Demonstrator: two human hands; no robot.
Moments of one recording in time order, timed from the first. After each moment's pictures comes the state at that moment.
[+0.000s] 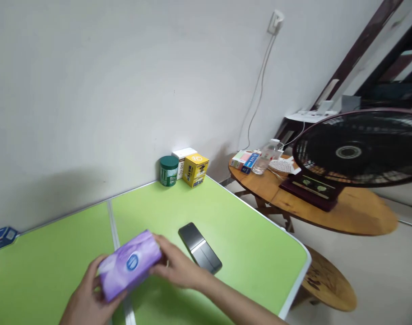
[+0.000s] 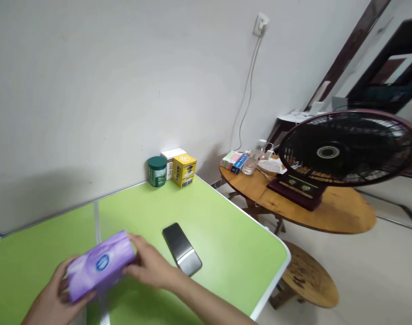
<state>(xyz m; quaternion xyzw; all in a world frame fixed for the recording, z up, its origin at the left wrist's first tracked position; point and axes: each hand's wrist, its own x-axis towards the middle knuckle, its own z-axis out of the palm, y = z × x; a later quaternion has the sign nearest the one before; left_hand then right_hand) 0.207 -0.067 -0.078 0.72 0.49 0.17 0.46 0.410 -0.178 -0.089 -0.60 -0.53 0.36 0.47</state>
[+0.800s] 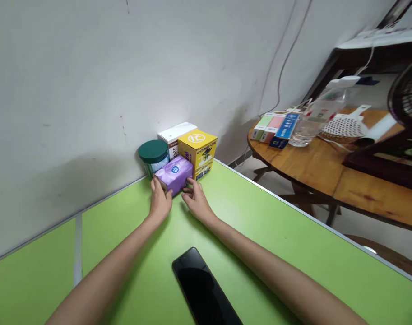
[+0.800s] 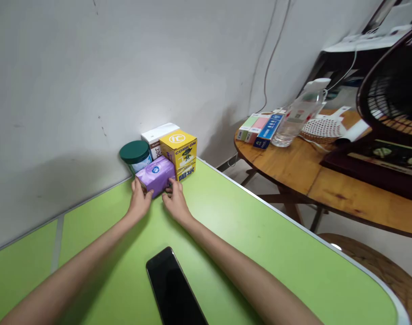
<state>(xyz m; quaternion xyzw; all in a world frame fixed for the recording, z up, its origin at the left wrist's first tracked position) 0.574 0.001 -0.158 0.84 0.33 0.23 0.36 0.653 -0.098 -0.198 -0.69 -0.28 0.17 0.65</state>
